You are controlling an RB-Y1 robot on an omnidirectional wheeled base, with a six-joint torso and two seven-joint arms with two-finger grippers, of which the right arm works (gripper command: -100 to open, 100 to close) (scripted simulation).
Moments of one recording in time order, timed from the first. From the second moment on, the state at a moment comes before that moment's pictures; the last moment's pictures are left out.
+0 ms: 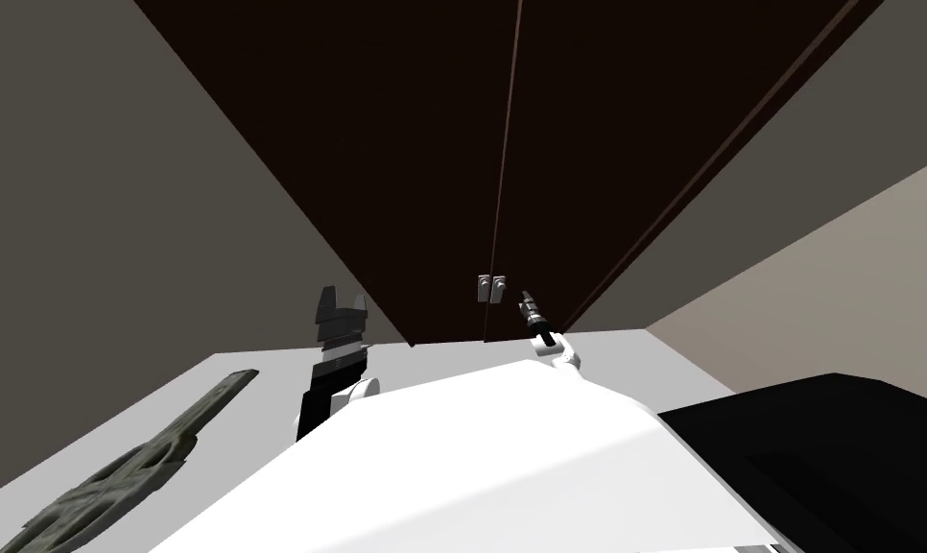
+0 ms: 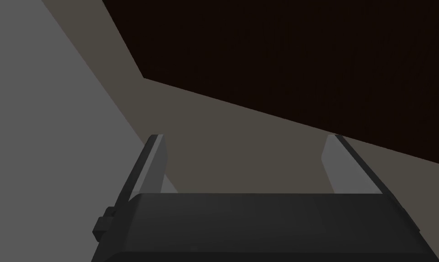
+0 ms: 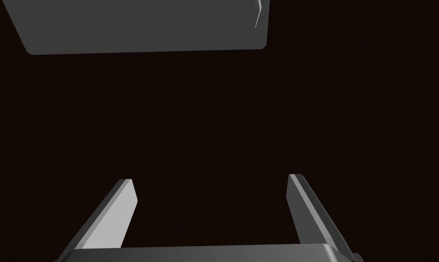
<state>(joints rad) 0.08 -0.23 -0.26 -1.25 0.27 -0.34 -0.47</state>
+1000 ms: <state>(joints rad) 0.10 -0.25 -0.31 -1.23 0.26 -0.33 -0.46</state>
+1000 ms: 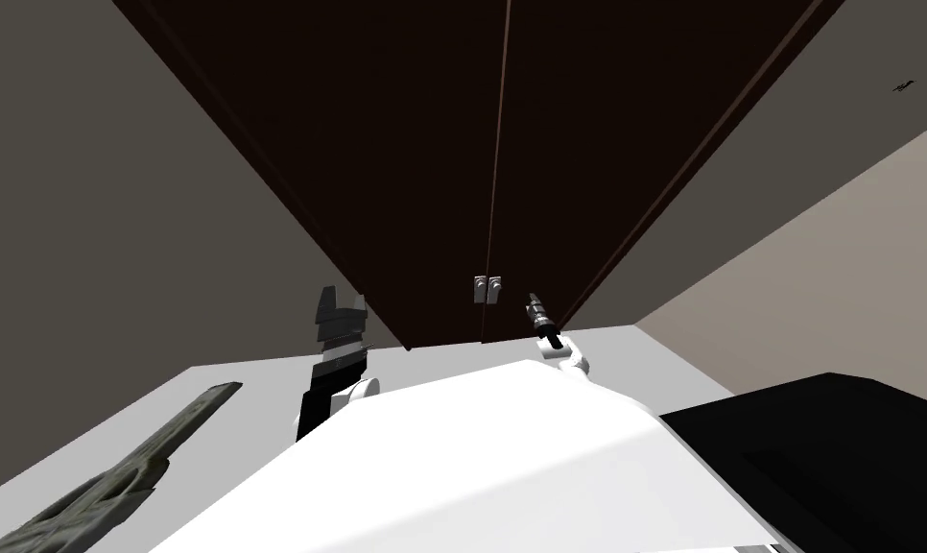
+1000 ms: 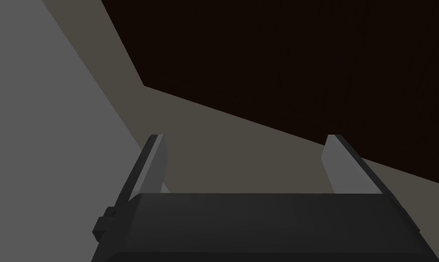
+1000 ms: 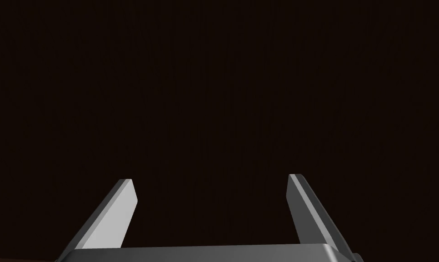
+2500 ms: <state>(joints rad) 0.07 -0.23 -0.28 -1.23 0.27 -0.35 -0.47</state>
